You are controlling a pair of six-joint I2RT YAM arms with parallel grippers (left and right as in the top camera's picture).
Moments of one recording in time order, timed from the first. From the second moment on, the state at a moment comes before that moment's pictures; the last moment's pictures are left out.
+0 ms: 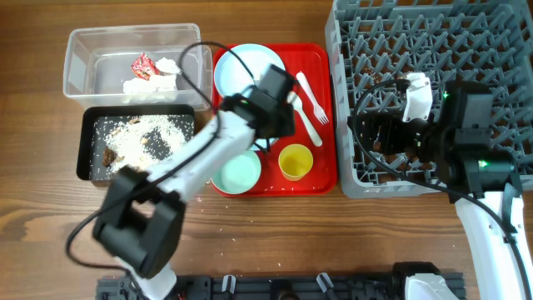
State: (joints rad) left arm -0.63 1.84 1.34 -0.61 0.00 -0.61; right arm 0.00 1.12 1.04 -0.76 -0.49 0.07
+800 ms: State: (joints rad) left arm -0.67 1.92 1.44 -0.92 0.14 -0.35; right arm 0.00 1.12 1.04 -0.76 -0.49 0.07
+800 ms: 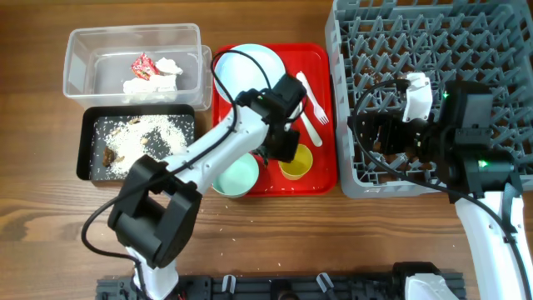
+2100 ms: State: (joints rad) left arm -0.23 1.74 1.51 -0.93 1.44 -0.28; right arm 0.21 1.37 1.03 0.09 -1.26 0.44
